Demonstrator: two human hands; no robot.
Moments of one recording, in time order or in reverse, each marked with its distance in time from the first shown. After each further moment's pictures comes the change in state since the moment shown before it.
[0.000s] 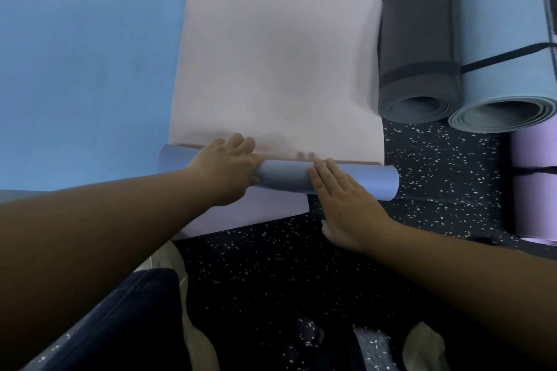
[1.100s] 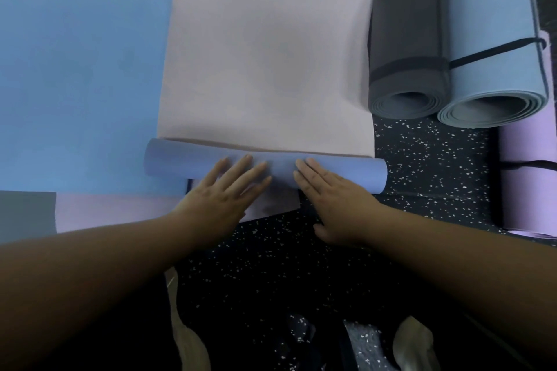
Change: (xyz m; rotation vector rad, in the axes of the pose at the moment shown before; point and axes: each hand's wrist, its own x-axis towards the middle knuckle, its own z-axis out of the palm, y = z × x) left_hand -0.030 0.021 0.069 0.154 0.400 0.193; right_hand 0.000 0.008 -0.026 0.013 -0.255 -0.148
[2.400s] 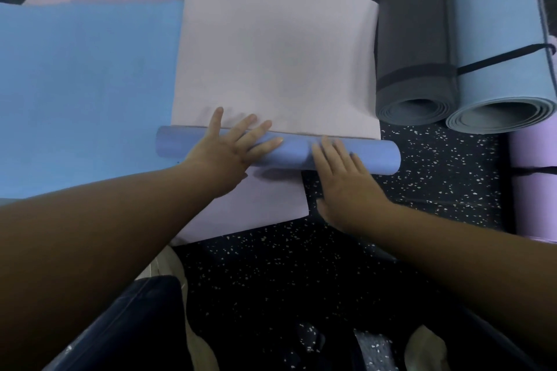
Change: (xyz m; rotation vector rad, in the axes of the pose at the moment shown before) left_hand 0.054 -0.050 -0.047 0.216 -0.470 -0.107; right_hand 0.010 -0.006 -0.021 0.145 0.144 0.301
